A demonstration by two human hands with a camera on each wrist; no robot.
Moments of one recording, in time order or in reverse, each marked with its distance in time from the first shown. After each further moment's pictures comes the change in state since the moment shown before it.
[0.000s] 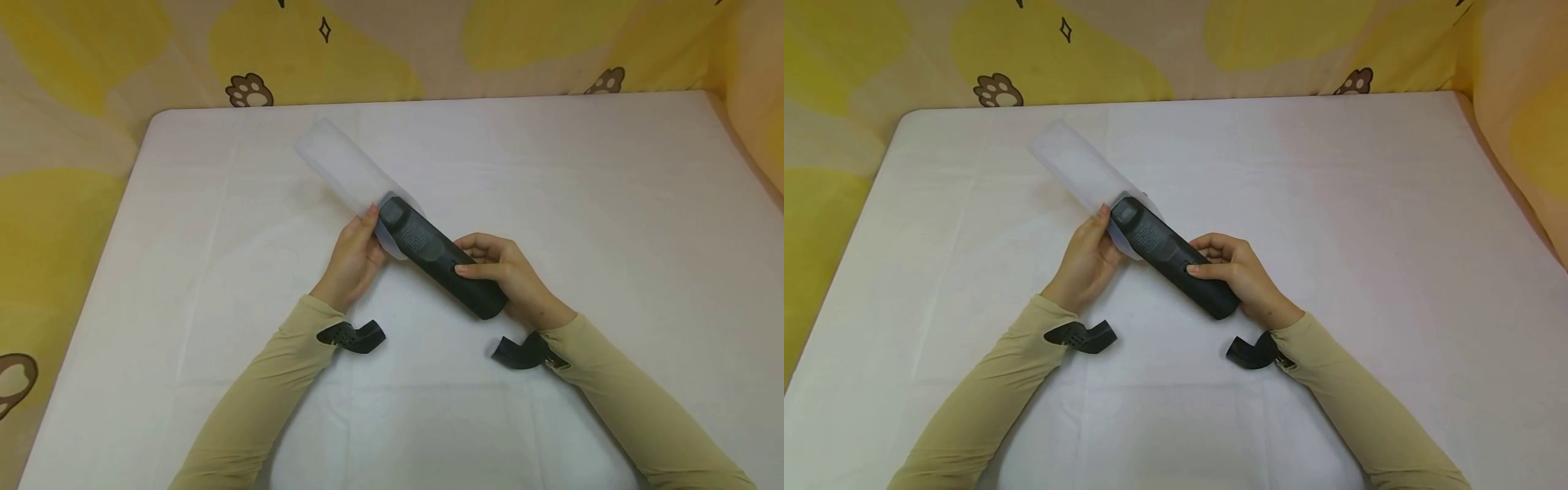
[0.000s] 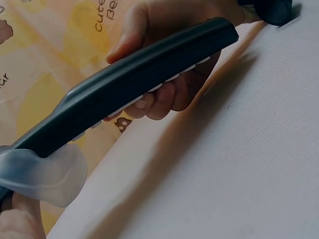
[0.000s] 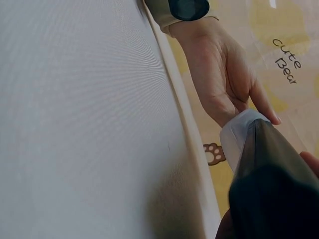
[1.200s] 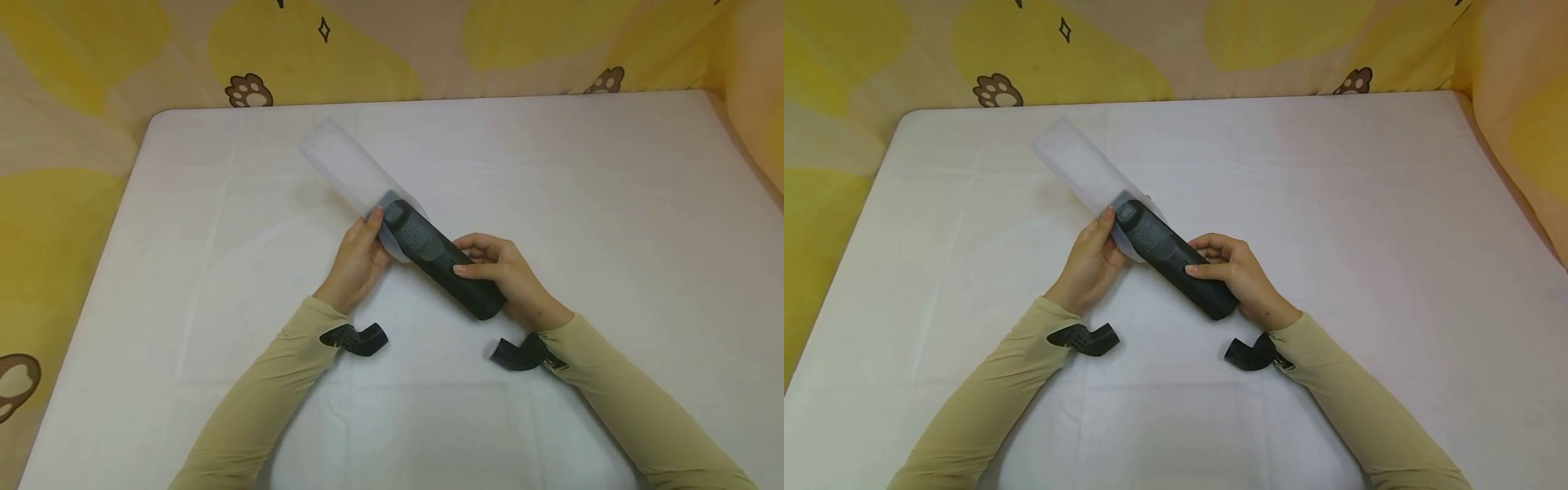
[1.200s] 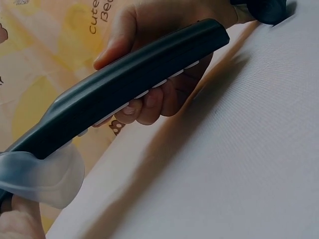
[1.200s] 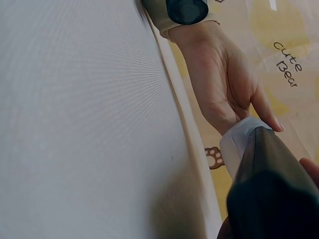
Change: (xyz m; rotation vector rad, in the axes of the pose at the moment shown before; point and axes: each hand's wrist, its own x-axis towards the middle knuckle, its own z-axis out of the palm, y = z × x) left_hand -0.001 -0.004 0.003 0.006 -0.023 -0.011; right_hand 0.000 0.002 0.002 0.046 0.013 0.011
